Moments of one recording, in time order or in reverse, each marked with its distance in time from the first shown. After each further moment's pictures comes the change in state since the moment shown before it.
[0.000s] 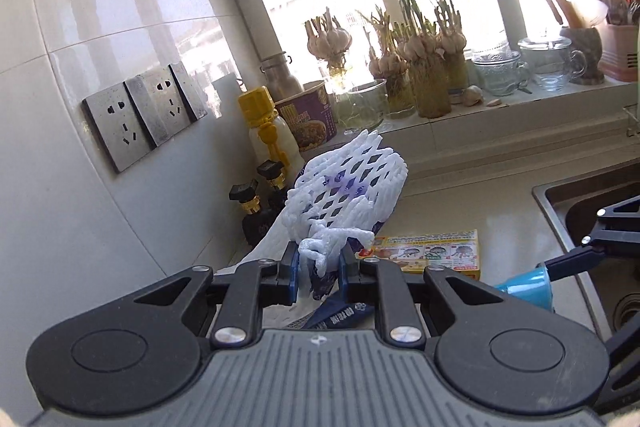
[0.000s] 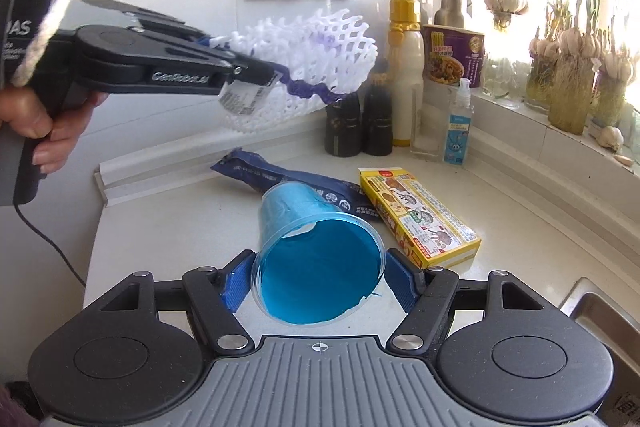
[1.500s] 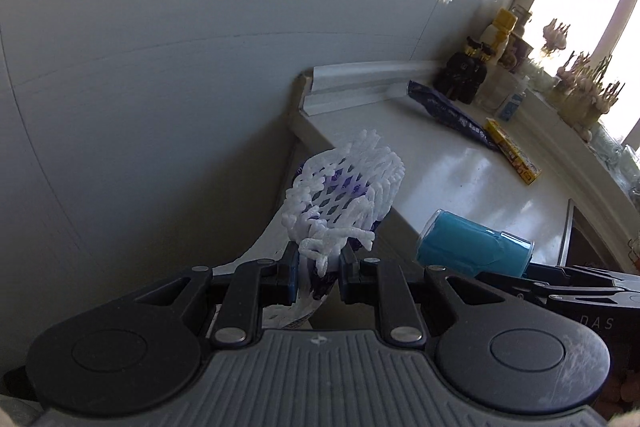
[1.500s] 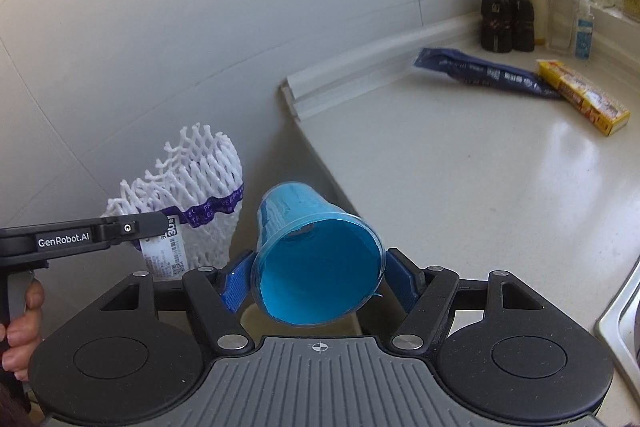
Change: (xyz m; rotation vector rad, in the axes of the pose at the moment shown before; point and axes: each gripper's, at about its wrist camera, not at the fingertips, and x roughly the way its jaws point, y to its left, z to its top) left arm -0.199 0.077 -0.211 -0.900 0.361 0.141; right arm -0.043 0.209 -0.031 0.132 0.287 0.203
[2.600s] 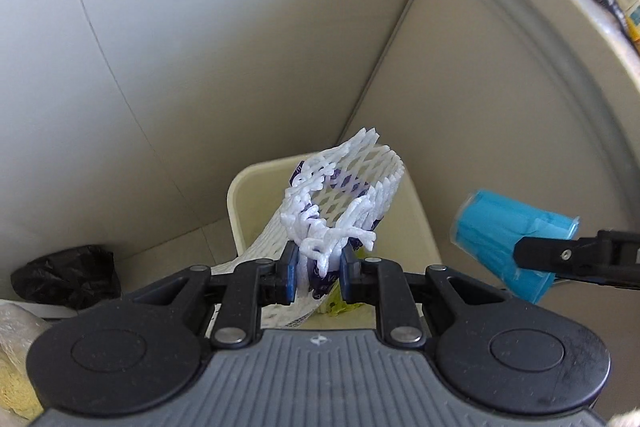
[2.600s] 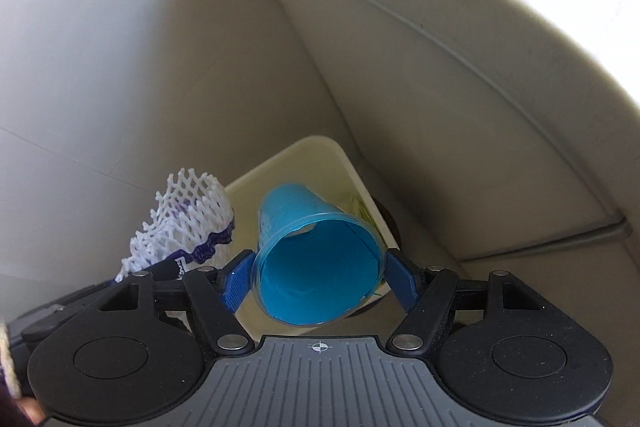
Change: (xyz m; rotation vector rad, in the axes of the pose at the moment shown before) left arm 0.122 0.082 -0.104 -0.114 0.297 0.184; right arm 0.166 -0.009 -0.079 0.239 0.393 -0.090
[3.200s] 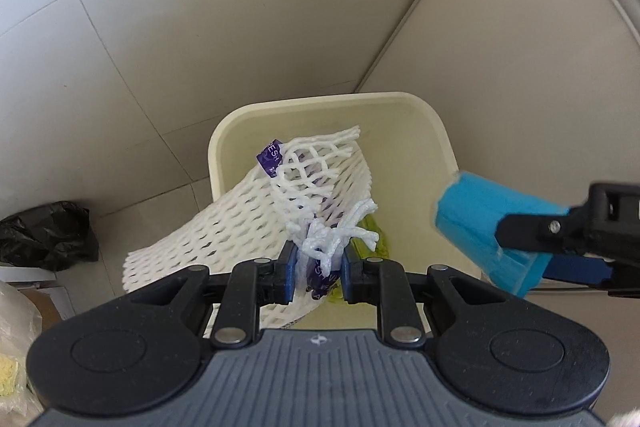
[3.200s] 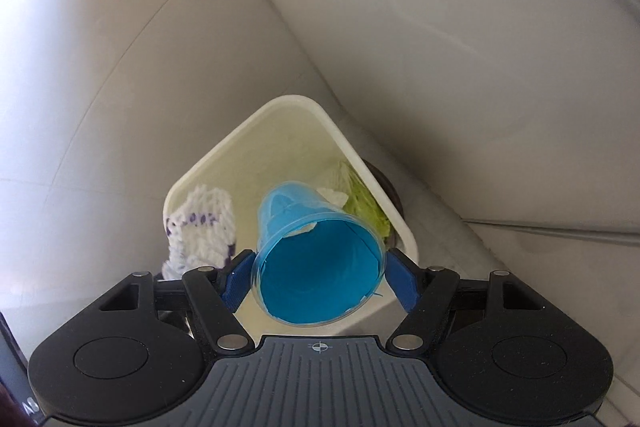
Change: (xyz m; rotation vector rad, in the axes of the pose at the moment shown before) left arm 0.072 0.015 0.000 -0.081 0.124 -0.006; right arm 0.077 0.011 0.019 0.114 0.139 -0.048
